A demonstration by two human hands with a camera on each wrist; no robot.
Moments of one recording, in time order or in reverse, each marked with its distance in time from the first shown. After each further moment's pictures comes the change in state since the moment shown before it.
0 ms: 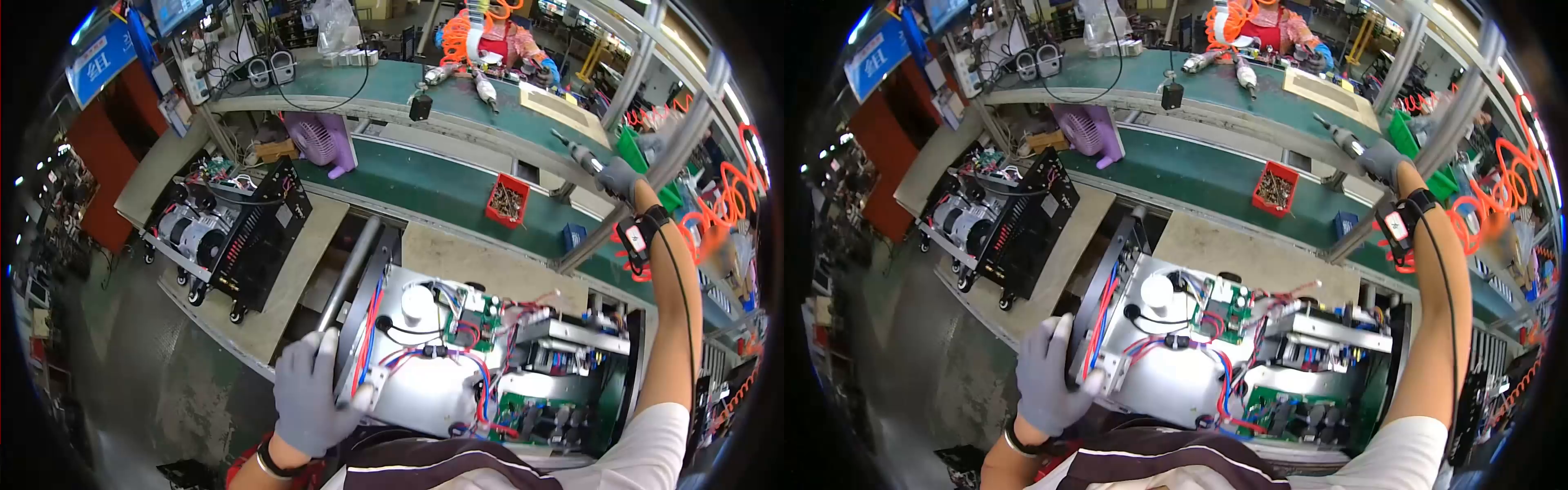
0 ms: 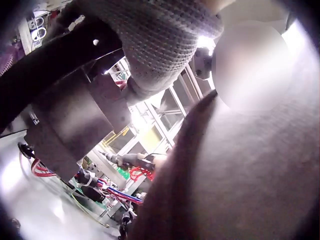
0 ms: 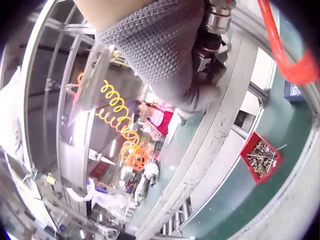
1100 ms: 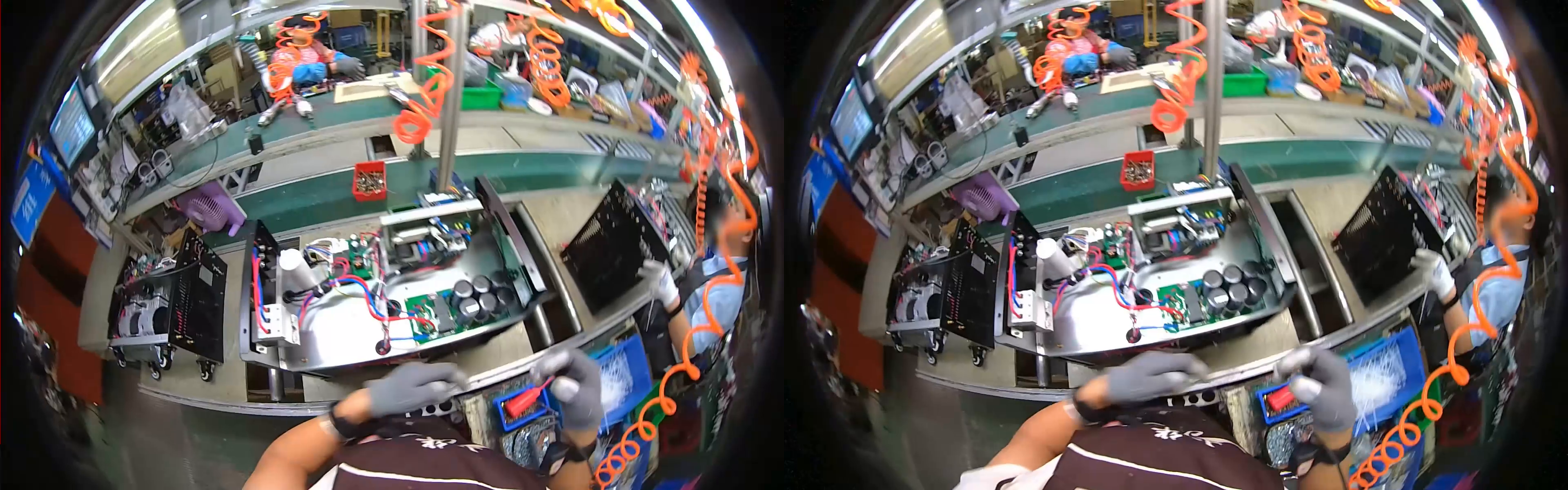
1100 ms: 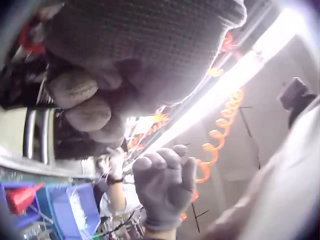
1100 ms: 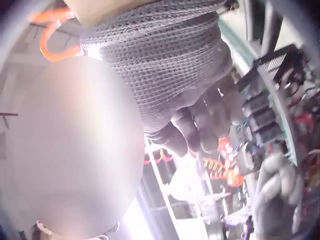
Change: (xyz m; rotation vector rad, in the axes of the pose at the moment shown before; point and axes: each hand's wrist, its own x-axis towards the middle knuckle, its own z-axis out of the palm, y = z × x) left_hand -0.071 0.131 0.086 -1.183 -1.332 0.571; right_hand -0.621 -0.056 0.143 1.443 0.427 0.069
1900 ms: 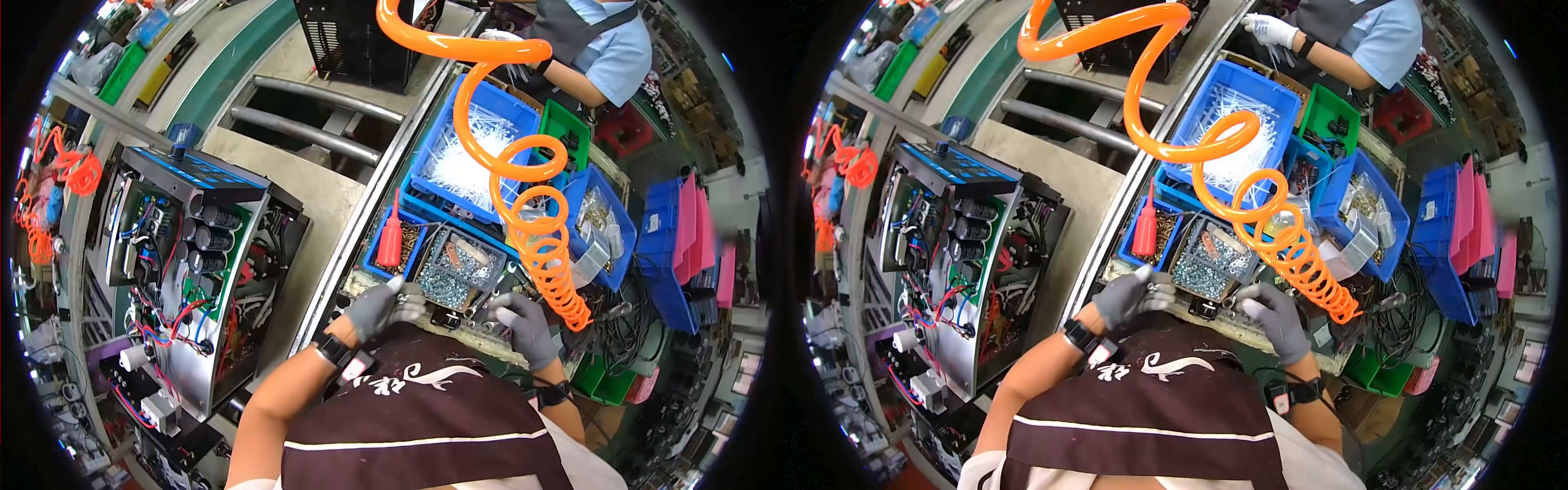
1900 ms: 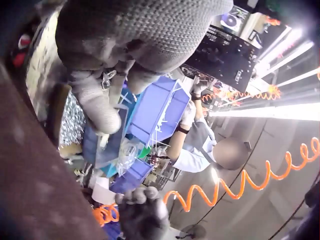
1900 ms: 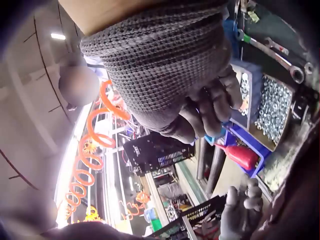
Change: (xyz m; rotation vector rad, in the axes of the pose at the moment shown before) left_hand 0.119 -0.142 0.196 -0.801 -0.434 -0.899; right_hand -0.278 0.116 -0.059 0.043 0.737 0.526
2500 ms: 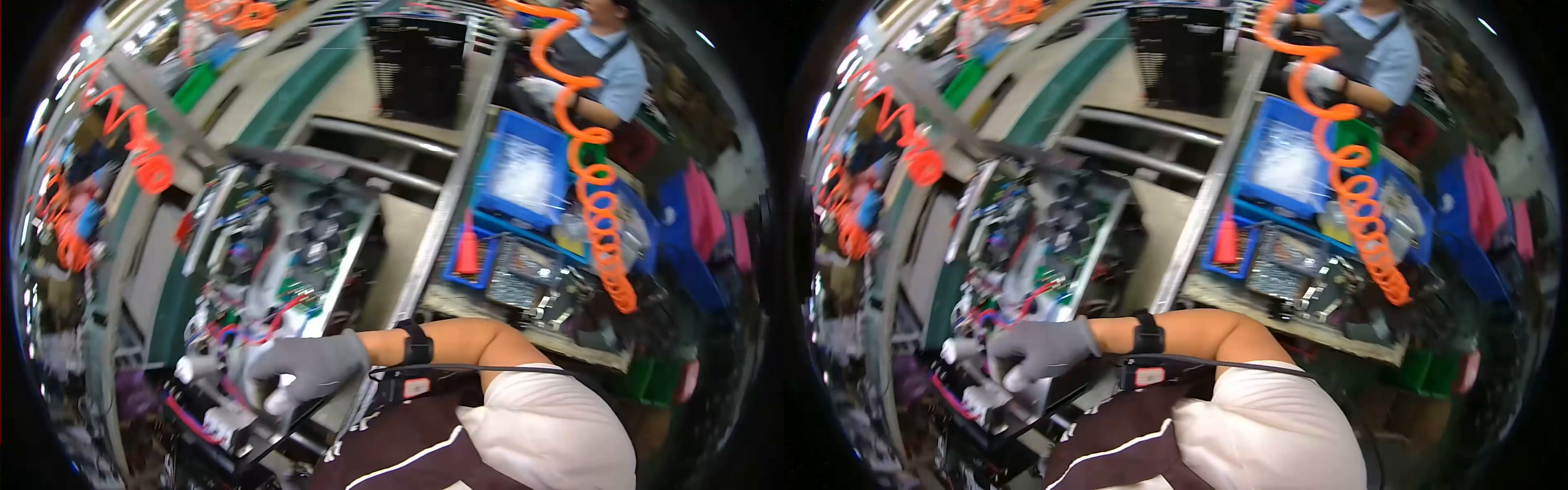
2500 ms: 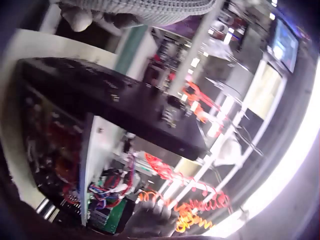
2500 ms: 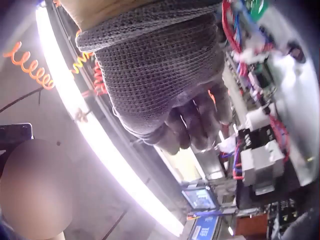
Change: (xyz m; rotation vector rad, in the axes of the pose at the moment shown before) left_hand -0.420 -0.225 -0.184 -0.490 1.103 0.833; right_hand 0.051 -0.148 0.405 0.118 -1.314 -0.828
